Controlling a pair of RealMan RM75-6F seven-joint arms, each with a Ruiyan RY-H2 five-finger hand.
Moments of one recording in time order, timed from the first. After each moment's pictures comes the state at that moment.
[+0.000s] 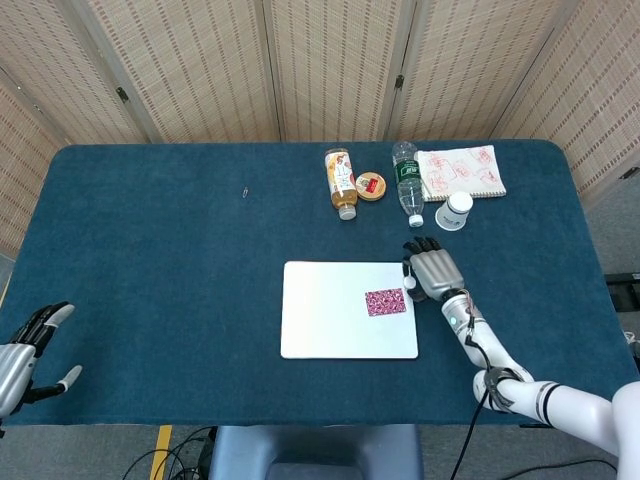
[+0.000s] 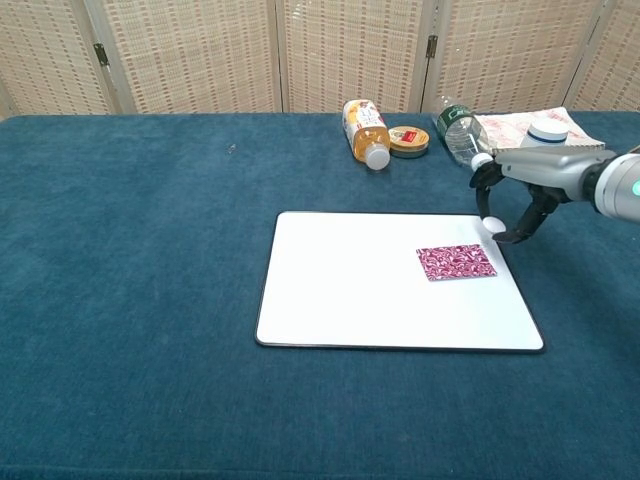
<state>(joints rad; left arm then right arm) -0.13 -1.01 0.04 -1.53 1.61 1.45 -0.34 0.75 -1.50 0.17 -1.33 -0.95 0.78 -0.38</state>
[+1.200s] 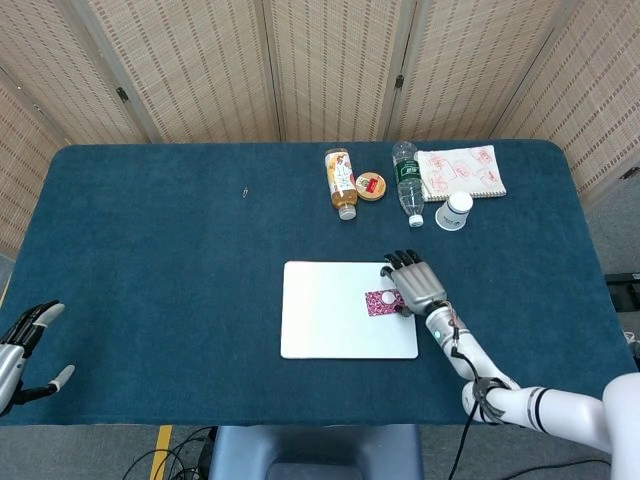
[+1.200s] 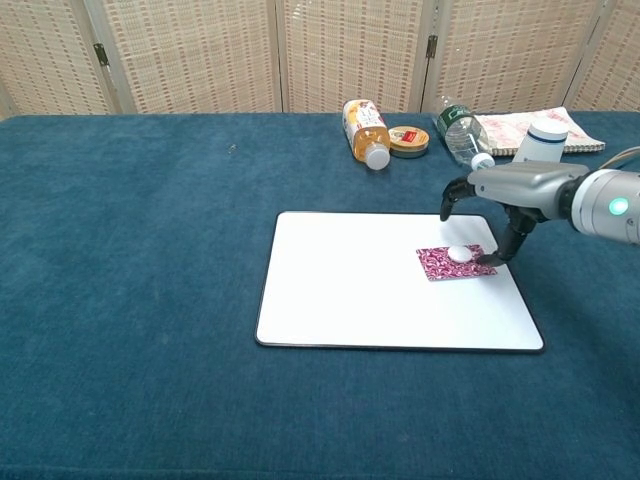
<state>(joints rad) -0.12 -1.00 0.04 -1.51 1.62 1.48 -0.38 0.80 -1.49 0.11 -1.44 -0.87 0.83 -0.49</state>
